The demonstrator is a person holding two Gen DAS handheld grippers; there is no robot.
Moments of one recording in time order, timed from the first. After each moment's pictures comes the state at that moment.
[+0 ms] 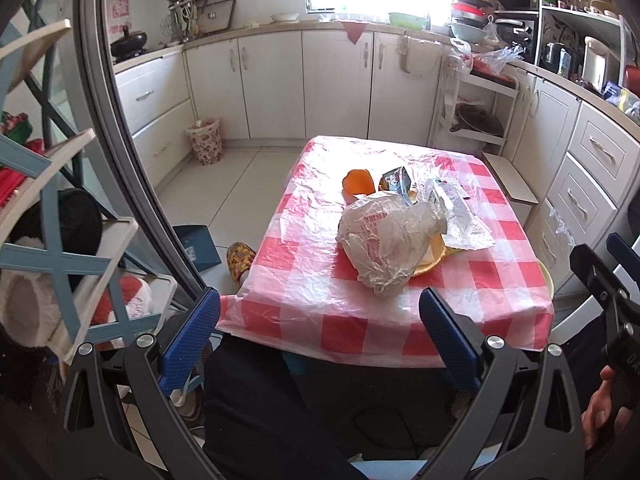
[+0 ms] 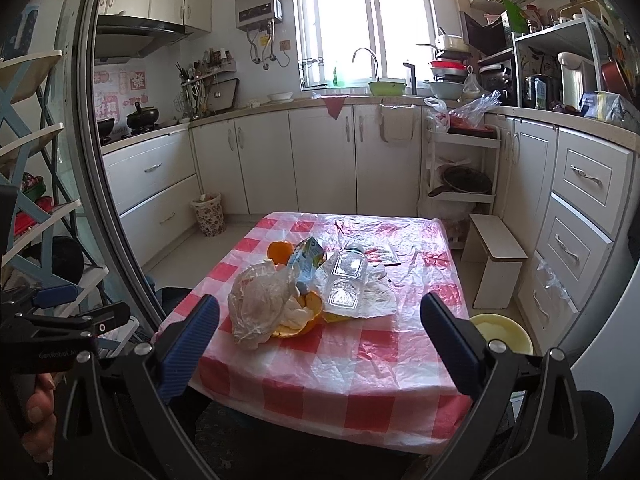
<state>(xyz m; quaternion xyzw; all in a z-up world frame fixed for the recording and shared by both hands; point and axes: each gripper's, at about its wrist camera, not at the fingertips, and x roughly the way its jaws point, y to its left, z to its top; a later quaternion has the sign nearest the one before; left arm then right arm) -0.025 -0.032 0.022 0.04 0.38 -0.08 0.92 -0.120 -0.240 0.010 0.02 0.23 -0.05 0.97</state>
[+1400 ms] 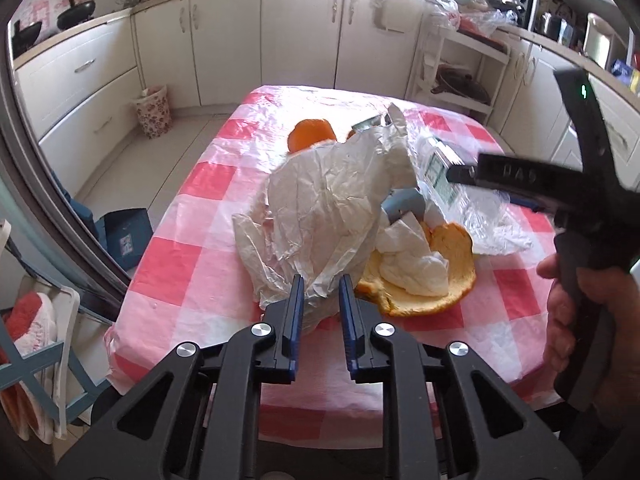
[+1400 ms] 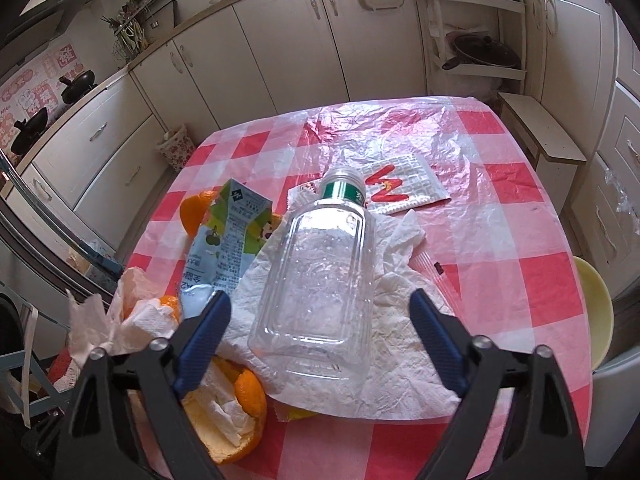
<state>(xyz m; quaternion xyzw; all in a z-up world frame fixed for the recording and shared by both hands) 0.095 -0.098 -0.096 0.02 0.42 -0.14 0.89 0.100 -0.318 -0.108 0.16 0.43 -0.04 0.89</state>
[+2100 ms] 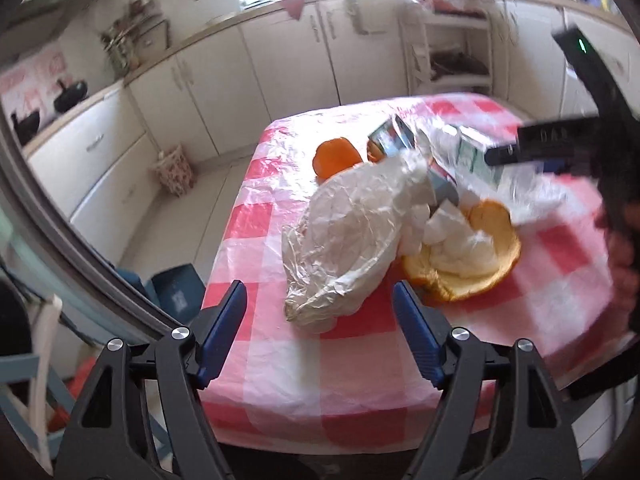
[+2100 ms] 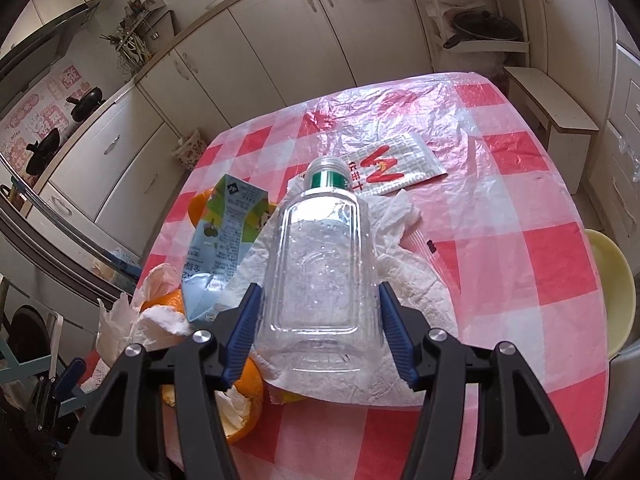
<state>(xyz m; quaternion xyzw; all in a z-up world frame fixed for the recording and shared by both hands) 0.085 -0.103 -0.094 0.18 0.36 -0.12 0.91 0.087 -0.336 -0.113 0.20 0.43 -0.01 0.88</state>
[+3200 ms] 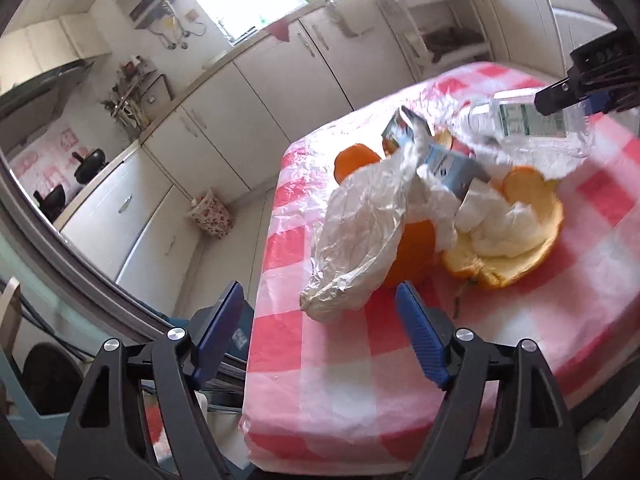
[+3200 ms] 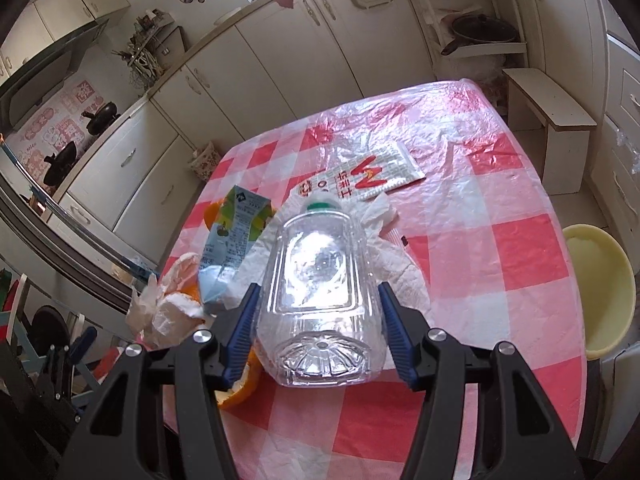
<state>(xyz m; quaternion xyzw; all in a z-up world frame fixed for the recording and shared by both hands) 0.088 -0.114 -0.107 0.30 0.30 -0.08 0.90 0.060 -0.350 -0.107 0.22 0.42 0.01 0.88</state>
